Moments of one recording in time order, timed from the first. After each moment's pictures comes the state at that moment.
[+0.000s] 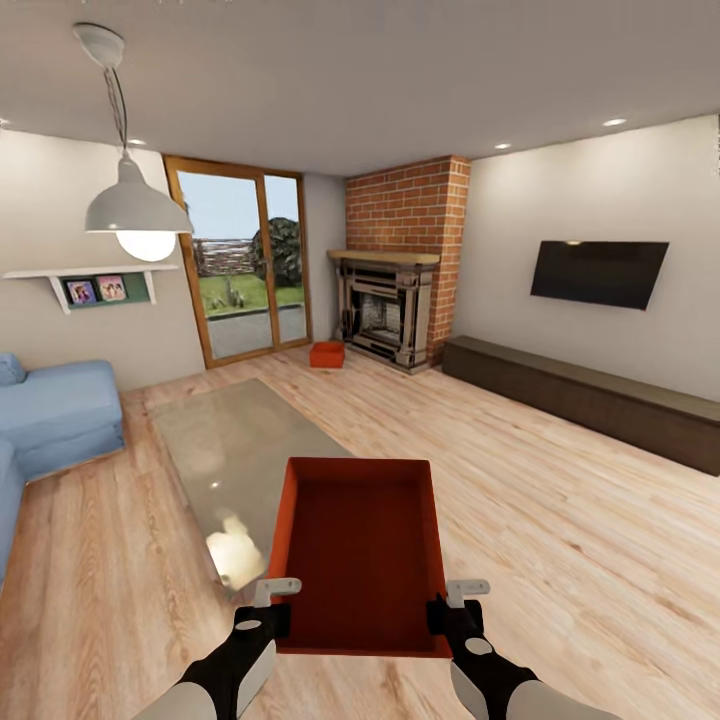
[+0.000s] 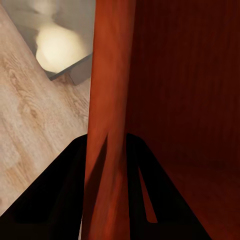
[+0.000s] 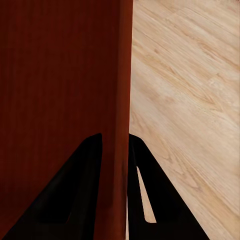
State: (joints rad) left arm -0.58 -0.13 -0.04 -0.29 0.05 0.06 0.25; right arm -0.63 0.11 0.09 -0.09 -0.01 -0.28 -0.17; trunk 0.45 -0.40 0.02
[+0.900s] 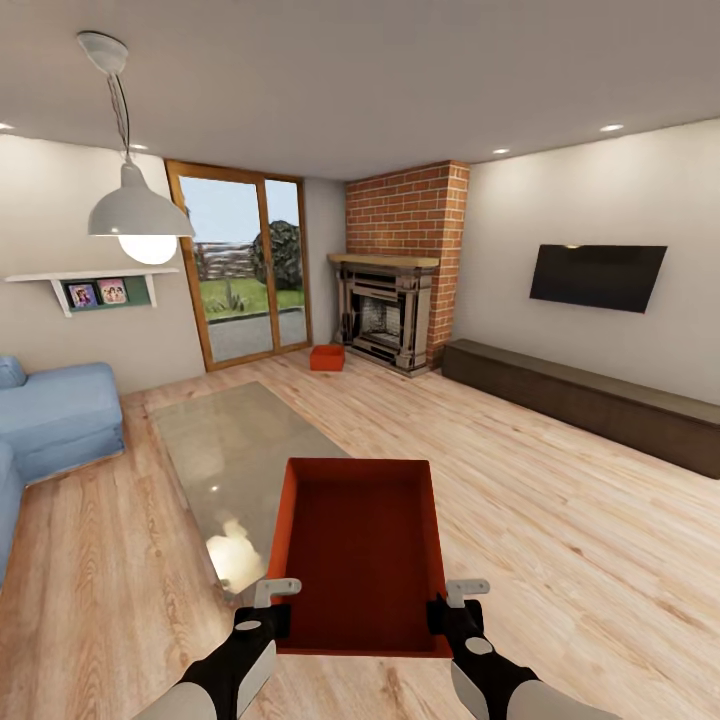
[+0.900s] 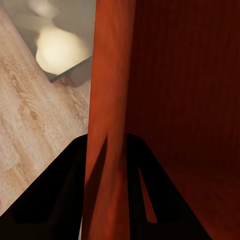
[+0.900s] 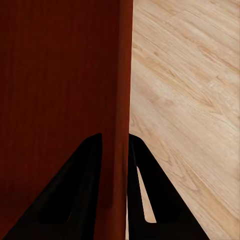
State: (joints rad) left arm -0.58 -0.13 -0.04 -0.29 0.06 0.06 0.25; right arm -0.63 0.11 0.09 -0.09 0.00 -0.28 -0.16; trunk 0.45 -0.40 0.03
